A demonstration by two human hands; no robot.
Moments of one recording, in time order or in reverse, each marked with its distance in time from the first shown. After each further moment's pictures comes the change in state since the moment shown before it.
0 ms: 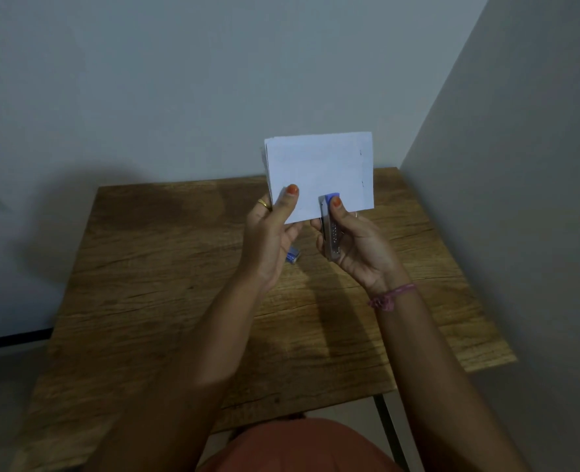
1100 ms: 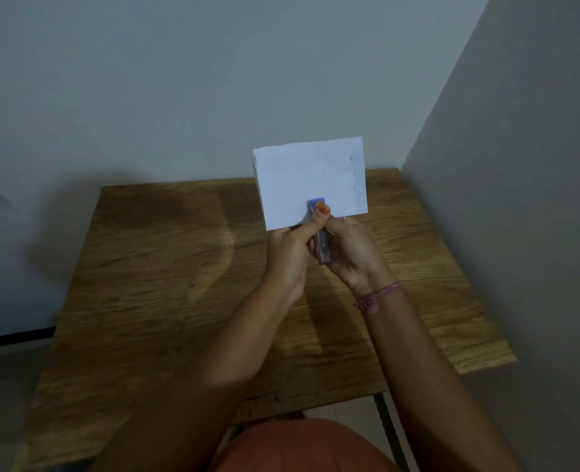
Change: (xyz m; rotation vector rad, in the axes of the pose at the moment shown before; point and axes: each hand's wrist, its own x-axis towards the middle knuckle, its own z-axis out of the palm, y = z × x) left_hand -0.010 -0.033 0.014 0.040 0.098 -0.092; right_hand -0.001 0.012 0.016 -0.031 0.036 -0.067
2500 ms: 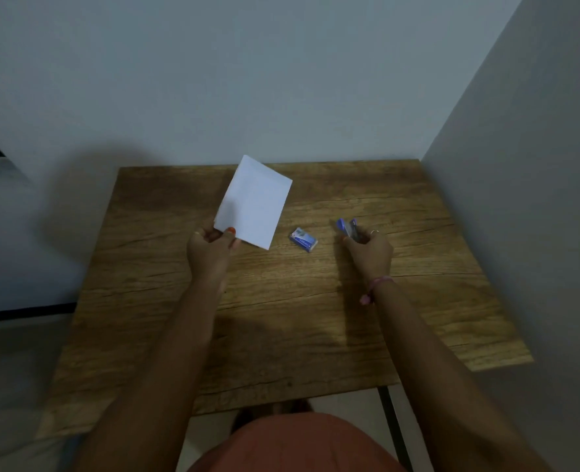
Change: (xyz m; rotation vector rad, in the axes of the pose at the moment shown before) left_hand 0.017 0.023 -0.137 0.361 0.607 -0.008; right_hand 0.065 0.070 -0.090 -1.039 0.607 -0.089
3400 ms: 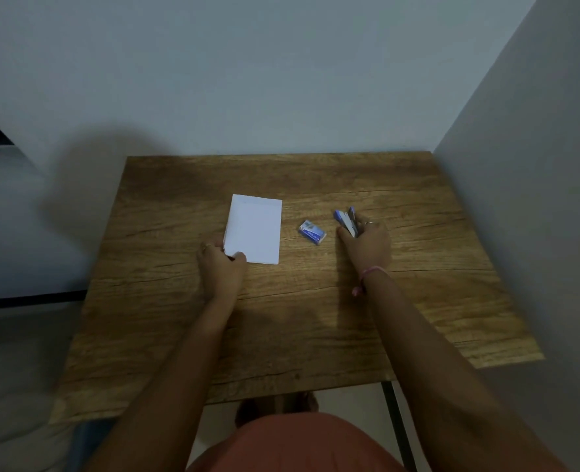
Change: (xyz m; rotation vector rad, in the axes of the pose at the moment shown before) left_hand -0.009 -0.035 -0.016 0.726 0.069 0.162; right_hand -0.002 -0.005 0.017 -0.283 -0.009 -0.078
